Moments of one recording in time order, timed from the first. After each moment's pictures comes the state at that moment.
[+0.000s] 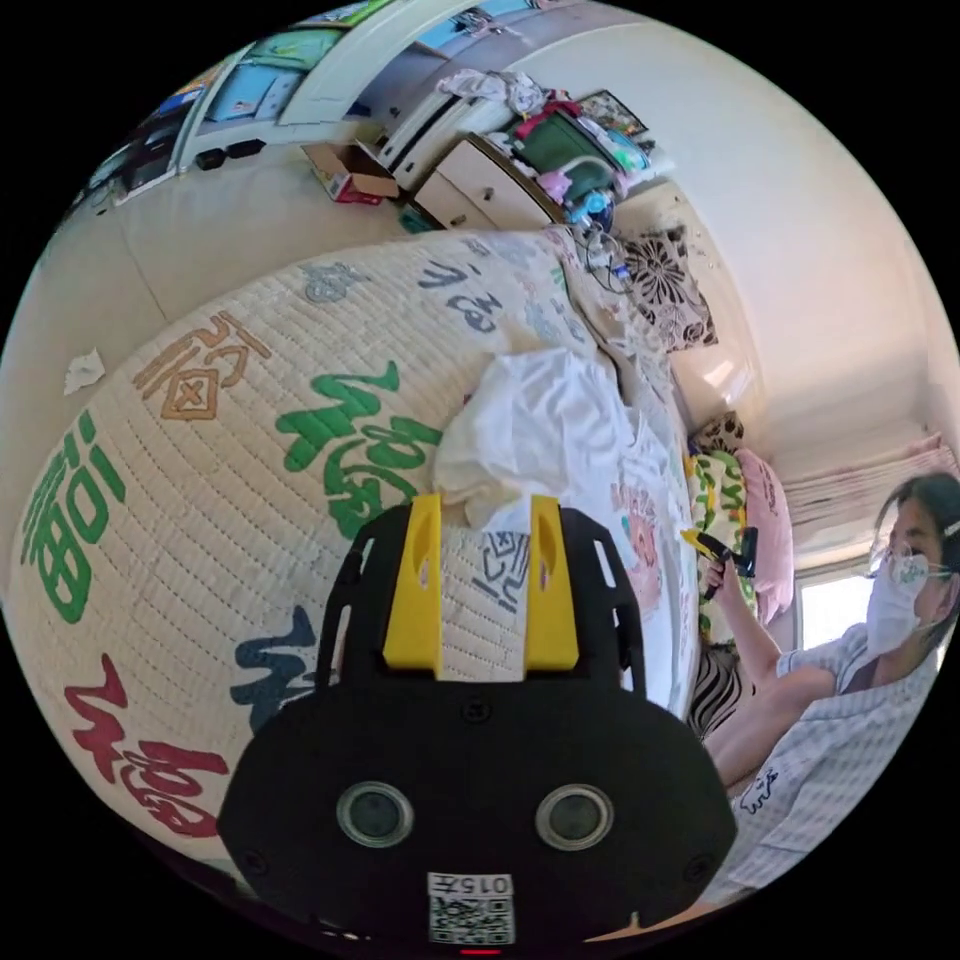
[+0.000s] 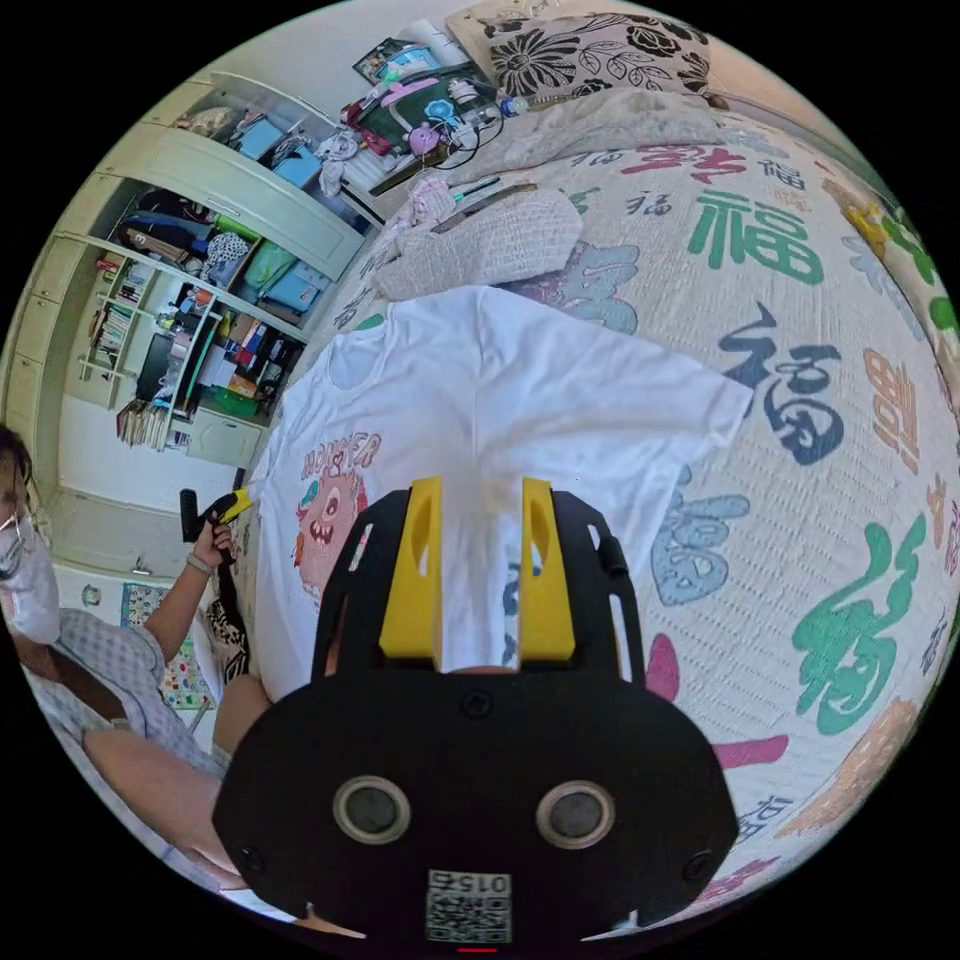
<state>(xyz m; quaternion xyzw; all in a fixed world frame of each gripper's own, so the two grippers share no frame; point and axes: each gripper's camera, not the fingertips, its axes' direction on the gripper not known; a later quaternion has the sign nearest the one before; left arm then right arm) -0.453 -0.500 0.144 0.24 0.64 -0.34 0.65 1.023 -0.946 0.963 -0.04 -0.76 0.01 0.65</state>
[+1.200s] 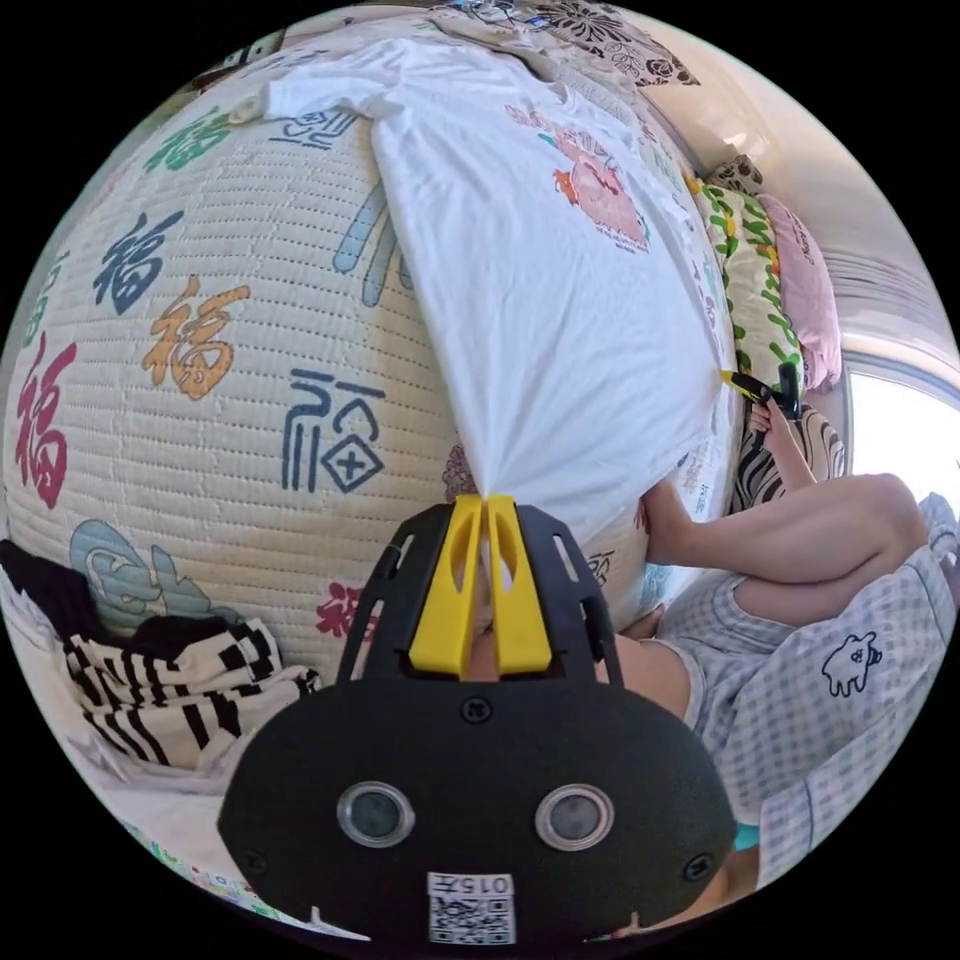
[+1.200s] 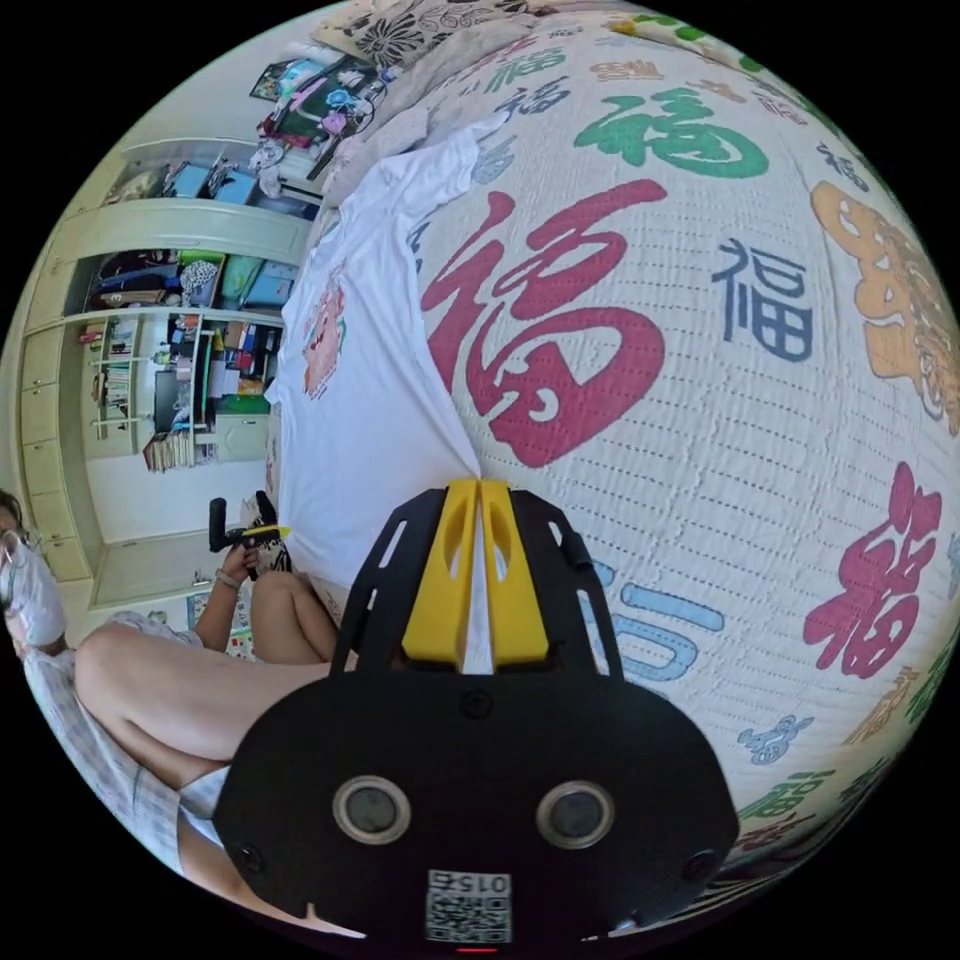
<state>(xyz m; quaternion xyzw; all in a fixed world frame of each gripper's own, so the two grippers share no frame) -0.298 -0.372 0.073 0.08 0.64 -0.10 0.75 1.052 -0.709 1.050 -0.18 -0.78 0.03 0.60</state>
